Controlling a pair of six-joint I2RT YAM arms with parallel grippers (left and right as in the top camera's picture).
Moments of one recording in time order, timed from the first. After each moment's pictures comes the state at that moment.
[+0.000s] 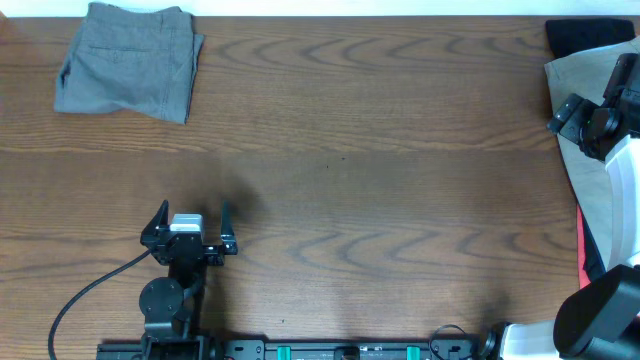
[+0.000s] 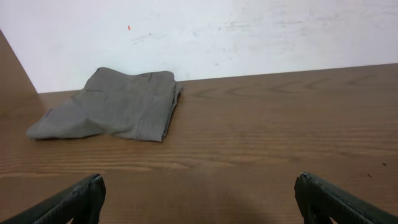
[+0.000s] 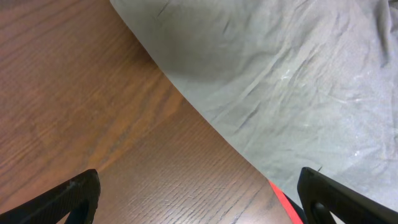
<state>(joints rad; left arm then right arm) 0.00 0.01 0.02 -0.12 0.02 0.07 -0.33 1.61 1.38 -0.82 0.22 0.30</state>
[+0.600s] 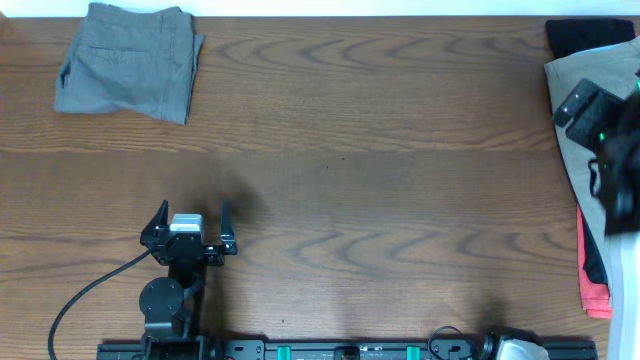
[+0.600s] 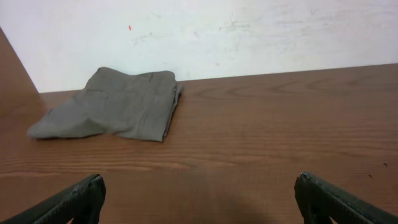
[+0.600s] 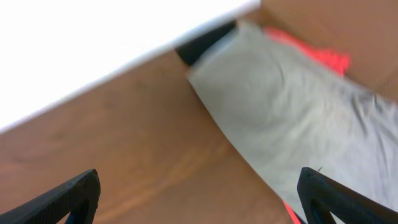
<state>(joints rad) 0.00 0.01 0.02 -0.12 0.01 0.07 -0.17 1.14 1.38 -0.82 0.22 0.30</state>
